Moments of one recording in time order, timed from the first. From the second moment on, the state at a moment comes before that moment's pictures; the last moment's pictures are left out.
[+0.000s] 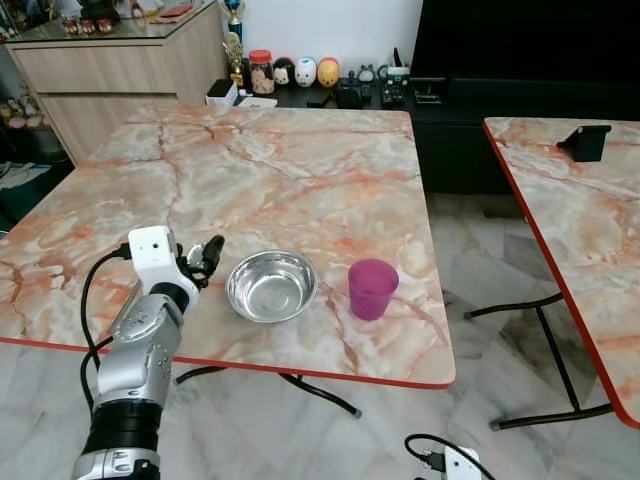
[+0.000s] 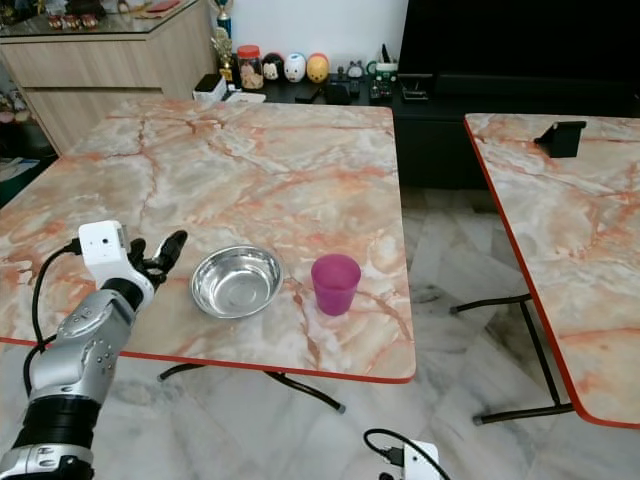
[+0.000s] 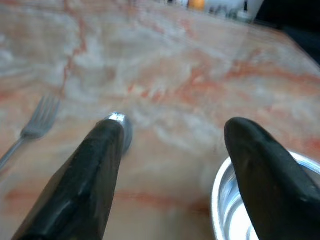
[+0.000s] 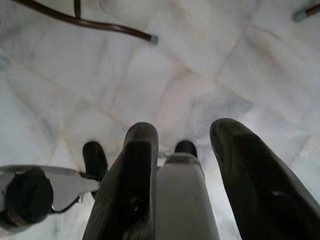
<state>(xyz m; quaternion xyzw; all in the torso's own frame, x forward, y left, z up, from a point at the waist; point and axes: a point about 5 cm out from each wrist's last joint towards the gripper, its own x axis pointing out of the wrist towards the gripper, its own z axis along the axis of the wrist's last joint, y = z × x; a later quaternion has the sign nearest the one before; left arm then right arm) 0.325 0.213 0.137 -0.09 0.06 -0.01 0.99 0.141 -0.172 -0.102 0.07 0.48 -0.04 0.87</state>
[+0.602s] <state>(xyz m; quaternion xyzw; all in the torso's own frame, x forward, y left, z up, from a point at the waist) 0.318 0.198 0.123 -0.17 0.17 -0.09 0.97 0.134 -0.163 -0.105 0.08 0.49 -0.03 0.87</state>
